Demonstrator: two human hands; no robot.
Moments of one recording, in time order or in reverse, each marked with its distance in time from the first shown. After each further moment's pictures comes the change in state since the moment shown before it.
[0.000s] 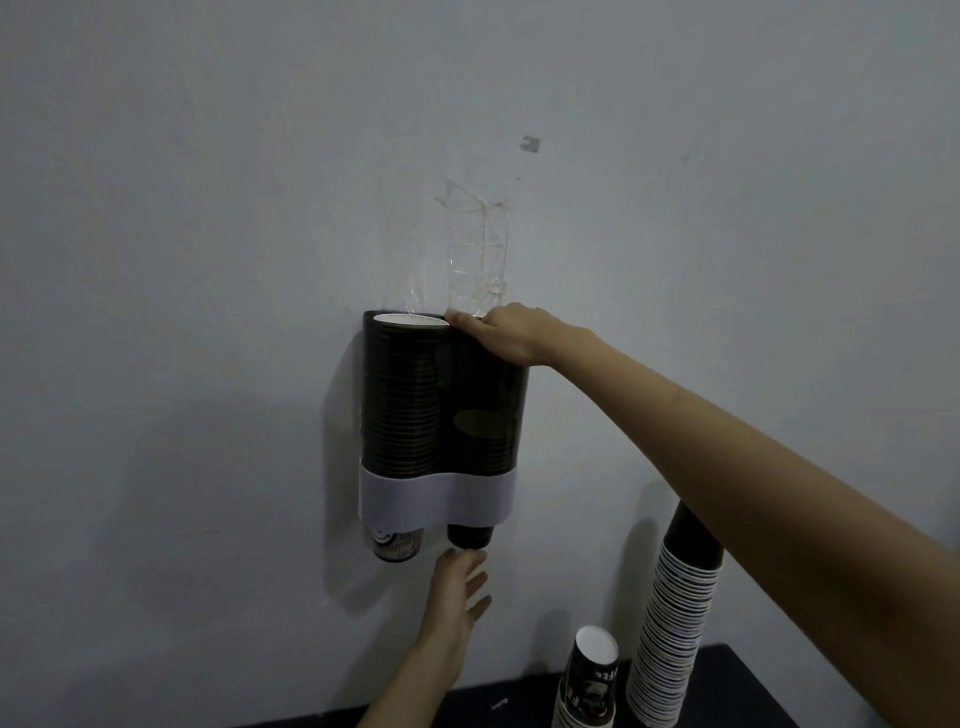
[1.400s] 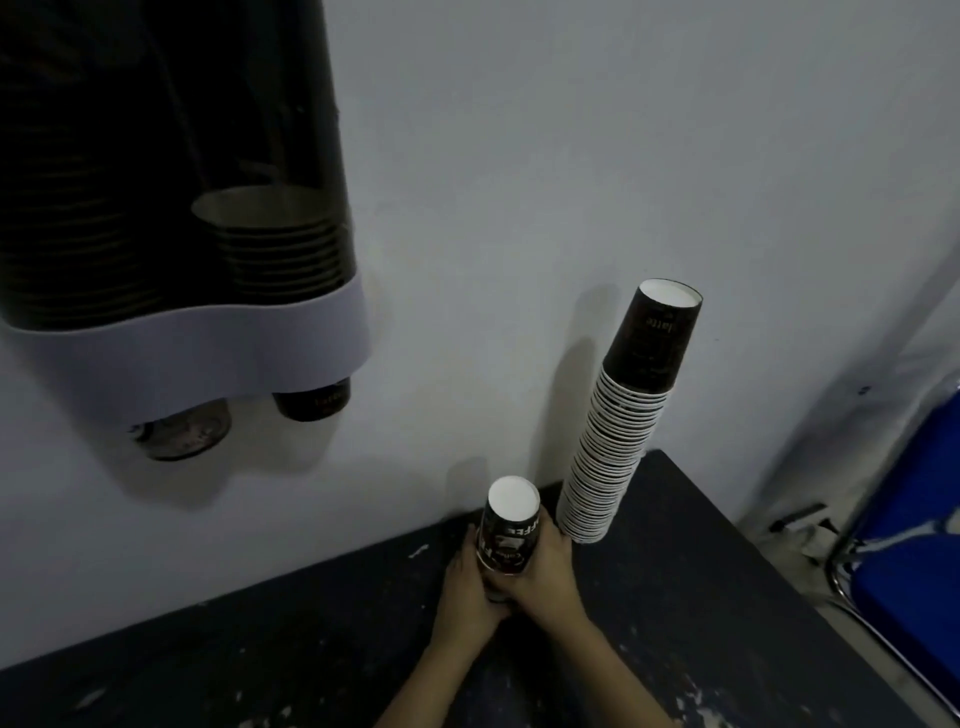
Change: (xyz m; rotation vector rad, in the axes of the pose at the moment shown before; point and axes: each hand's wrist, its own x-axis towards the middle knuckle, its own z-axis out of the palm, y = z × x) left_hand 0.077 -0.227 0.000 1.104 -0.254 0.084; right_hand -0.221 0.154 0.393 0.731 0.109 0.674
